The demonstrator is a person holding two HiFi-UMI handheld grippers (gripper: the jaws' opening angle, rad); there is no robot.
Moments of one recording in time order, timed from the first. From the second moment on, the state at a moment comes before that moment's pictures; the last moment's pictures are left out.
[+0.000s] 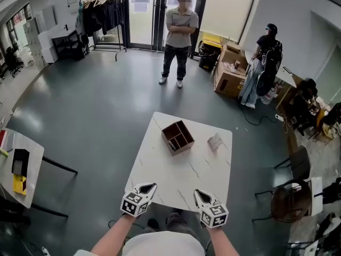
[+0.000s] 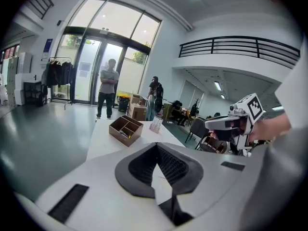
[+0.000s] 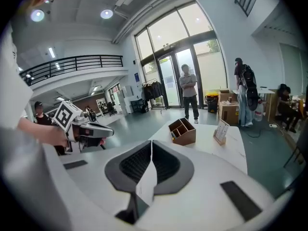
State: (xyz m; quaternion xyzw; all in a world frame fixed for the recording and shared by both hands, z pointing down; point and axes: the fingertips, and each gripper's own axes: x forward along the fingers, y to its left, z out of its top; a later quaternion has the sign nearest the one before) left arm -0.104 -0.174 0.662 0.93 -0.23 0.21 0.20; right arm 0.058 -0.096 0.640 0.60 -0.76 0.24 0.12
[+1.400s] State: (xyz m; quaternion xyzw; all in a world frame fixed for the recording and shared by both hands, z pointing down) left arm -0.072 -0.132 0.612 0.93 -0.28 0.18 0.18; right arm 0.127 -0.064 0.594 0.57 -0.80 0.20 0.08
